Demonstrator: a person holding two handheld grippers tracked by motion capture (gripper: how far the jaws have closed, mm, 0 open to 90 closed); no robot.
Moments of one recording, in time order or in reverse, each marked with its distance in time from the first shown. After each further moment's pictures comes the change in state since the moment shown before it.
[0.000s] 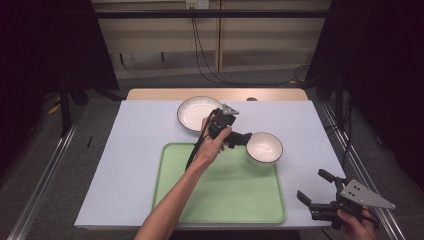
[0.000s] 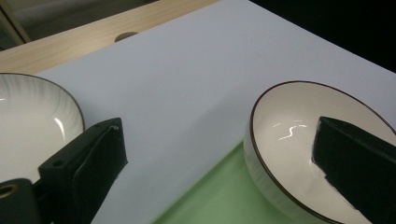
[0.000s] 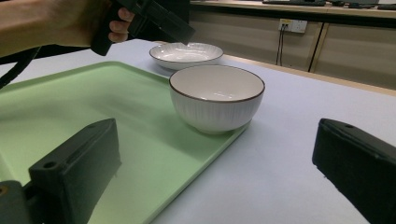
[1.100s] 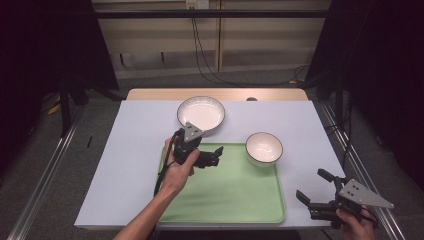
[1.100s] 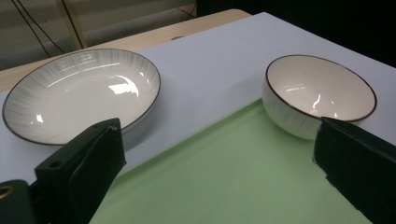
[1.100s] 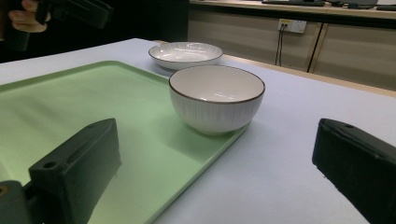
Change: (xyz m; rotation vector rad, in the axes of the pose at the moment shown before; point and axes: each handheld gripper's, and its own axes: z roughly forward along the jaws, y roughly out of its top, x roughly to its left) left arm 0.009 -0.065 -0.108 -0.132 0.095 -0.017; right arm 0.001 0.001 0.002 -0.001 -0.003 -0.006
